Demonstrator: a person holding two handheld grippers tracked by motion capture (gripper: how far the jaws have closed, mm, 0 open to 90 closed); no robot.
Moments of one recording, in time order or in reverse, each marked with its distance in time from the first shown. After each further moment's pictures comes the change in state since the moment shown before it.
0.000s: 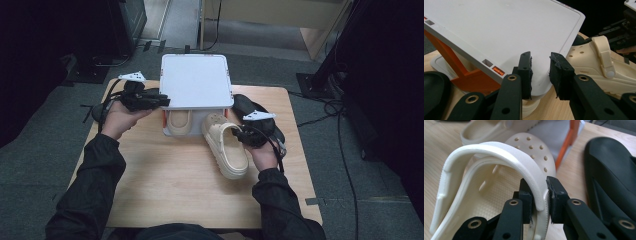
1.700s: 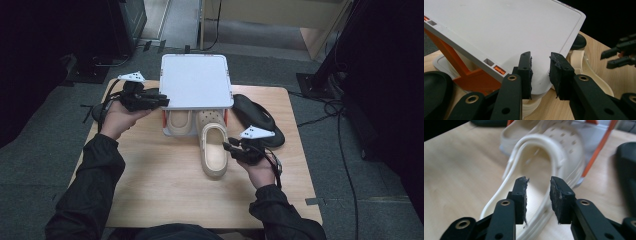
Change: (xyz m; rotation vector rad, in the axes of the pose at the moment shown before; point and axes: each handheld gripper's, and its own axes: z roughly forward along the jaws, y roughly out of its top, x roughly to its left) left arm 0.000 -0.001 -0.002 0.003 0.007 0.009; right arm 0.039 -0.036 -0.022 -0.083 0.126 -0.050
